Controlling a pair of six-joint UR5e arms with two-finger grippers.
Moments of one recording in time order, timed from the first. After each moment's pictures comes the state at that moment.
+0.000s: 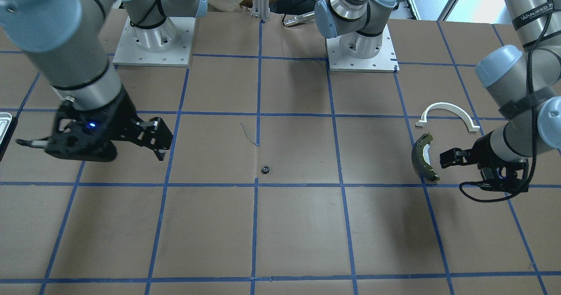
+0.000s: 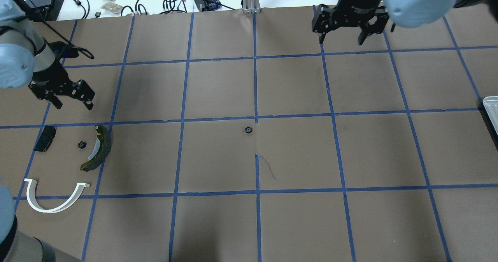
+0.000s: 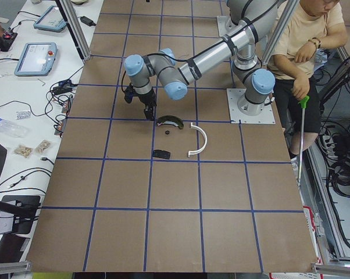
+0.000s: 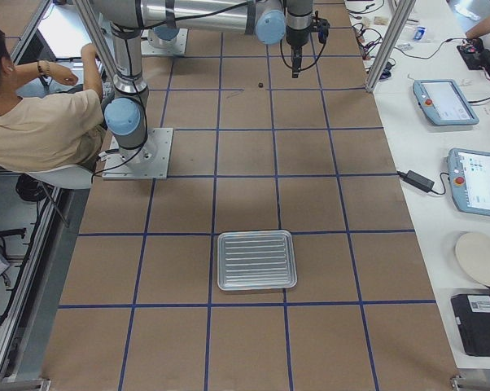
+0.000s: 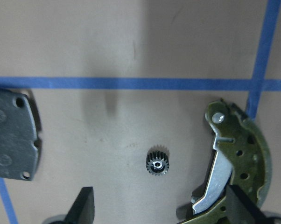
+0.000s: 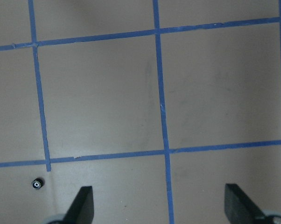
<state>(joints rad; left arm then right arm) -1.21 -1.91 -1.62 -1.32 1.69 0.41 1.58 -1.37 1.42 -1.71 -1.55 0.09</state>
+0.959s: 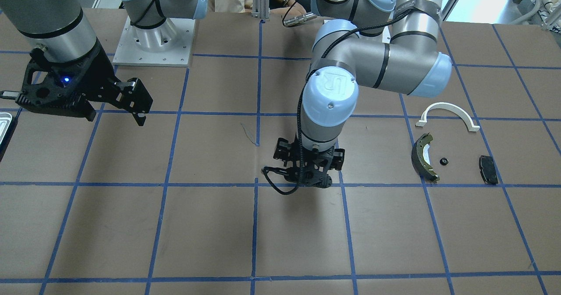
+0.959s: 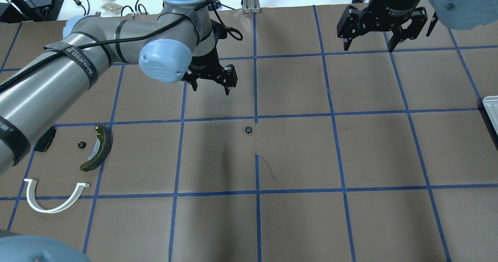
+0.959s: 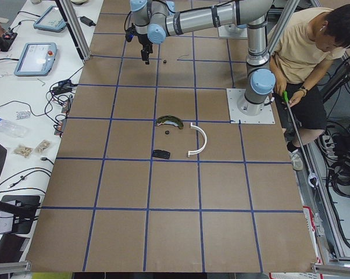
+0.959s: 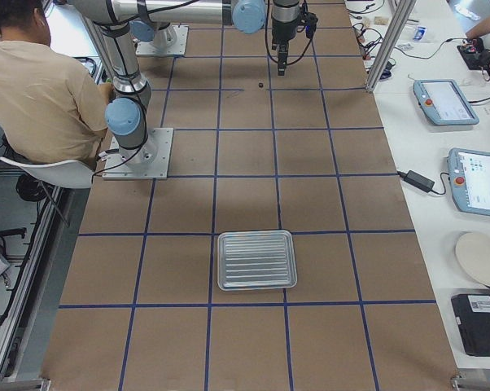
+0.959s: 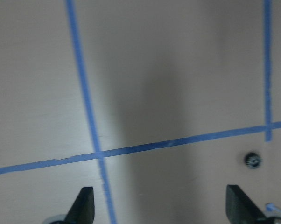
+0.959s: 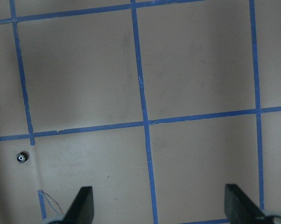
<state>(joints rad) -1.81 -1.97 -1.54 -1.27 1.57 -0.03 1.55 -1.47 1.49 -1.64 -1.57 0.08</state>
